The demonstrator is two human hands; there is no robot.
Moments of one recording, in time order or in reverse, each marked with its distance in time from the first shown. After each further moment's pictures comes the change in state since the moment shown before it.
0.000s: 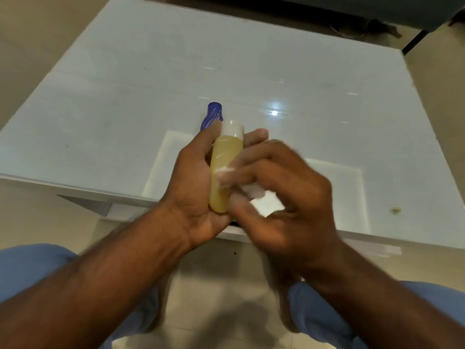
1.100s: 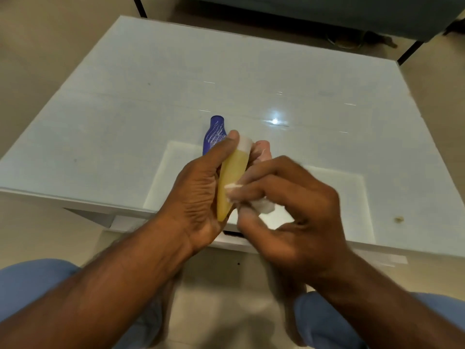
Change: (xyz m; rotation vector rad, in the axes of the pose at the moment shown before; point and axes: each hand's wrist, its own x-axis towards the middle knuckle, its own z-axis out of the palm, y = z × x) left_hand -0.006 0.009 0.008 0.182 0.193 0.102; right_hand 0.001 0.001 -0.006 -0.007 -0.002 0.003
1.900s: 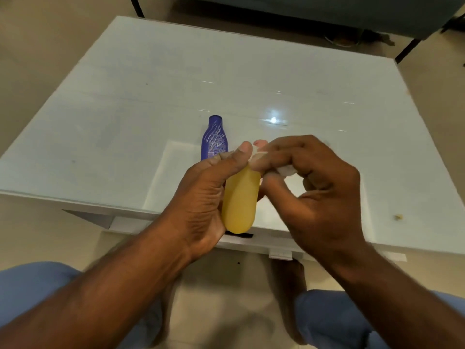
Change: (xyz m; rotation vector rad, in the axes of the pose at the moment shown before) left_hand -0.004 -0.008 0.005 0.112 0.007 0.059; right_hand 0.008 0.019 -0.009 0.090 0.120 0.189
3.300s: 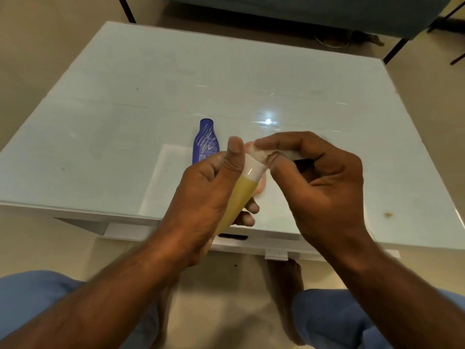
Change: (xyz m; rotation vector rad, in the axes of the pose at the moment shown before) left_hand -0.002 -0.003 0.006 0.428 -0.015 0.168; right_hand 0.009 -0.008 -0.010 0.156 0.075 0.178
